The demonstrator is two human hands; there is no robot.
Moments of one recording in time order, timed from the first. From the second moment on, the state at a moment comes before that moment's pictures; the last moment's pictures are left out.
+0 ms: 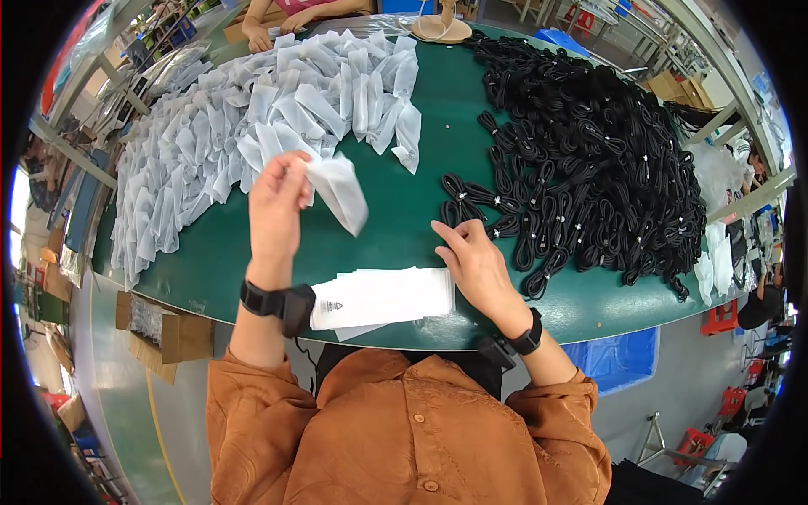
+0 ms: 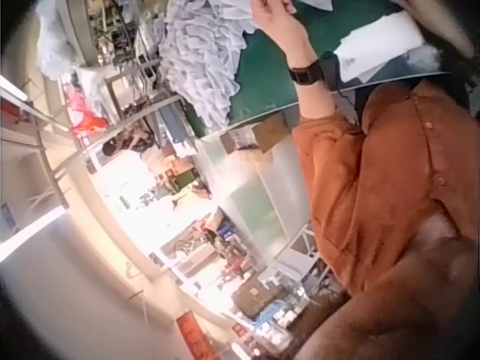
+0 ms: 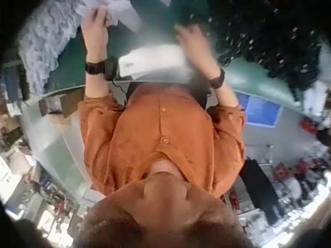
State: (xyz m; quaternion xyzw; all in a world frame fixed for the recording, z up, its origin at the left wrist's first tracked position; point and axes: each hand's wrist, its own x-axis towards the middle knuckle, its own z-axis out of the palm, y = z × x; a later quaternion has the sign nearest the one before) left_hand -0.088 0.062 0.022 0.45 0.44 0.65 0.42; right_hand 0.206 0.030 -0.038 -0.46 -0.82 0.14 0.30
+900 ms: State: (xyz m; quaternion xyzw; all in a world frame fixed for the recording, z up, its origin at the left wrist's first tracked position) left_hand 0.008 -0.042 -0.066 0.80 0.47 0.34 0.13; right_hand 0.234 -0.036 -0.047 -0.44 -0.78 0.28 0.35
